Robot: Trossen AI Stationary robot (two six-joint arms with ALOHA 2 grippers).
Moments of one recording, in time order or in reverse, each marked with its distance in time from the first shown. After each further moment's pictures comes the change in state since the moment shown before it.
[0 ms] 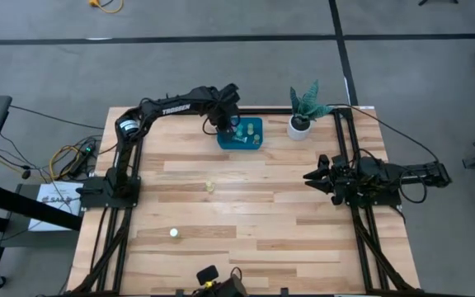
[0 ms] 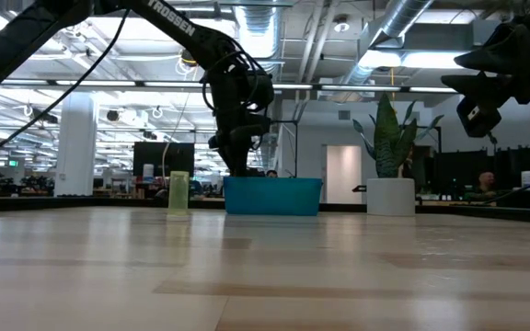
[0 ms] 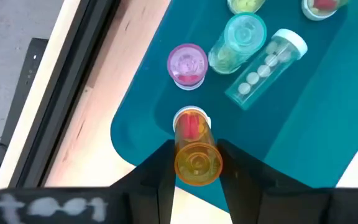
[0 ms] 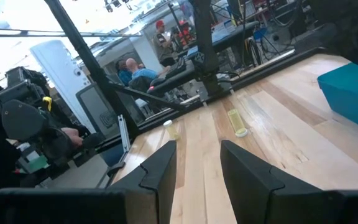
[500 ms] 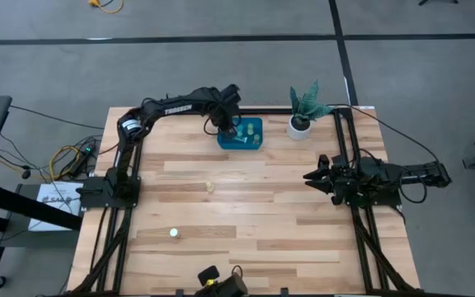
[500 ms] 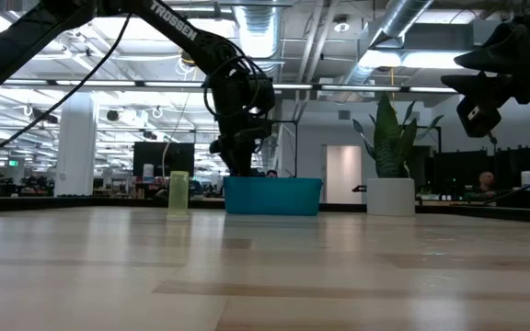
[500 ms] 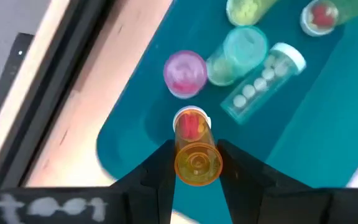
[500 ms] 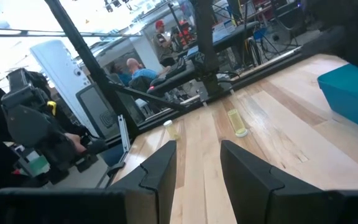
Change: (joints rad) left arm 0.005 0.027 0.000 0.038 0.036 -0.052; right arm 0.000 0.000 0.000 0.000 0.000 0.000
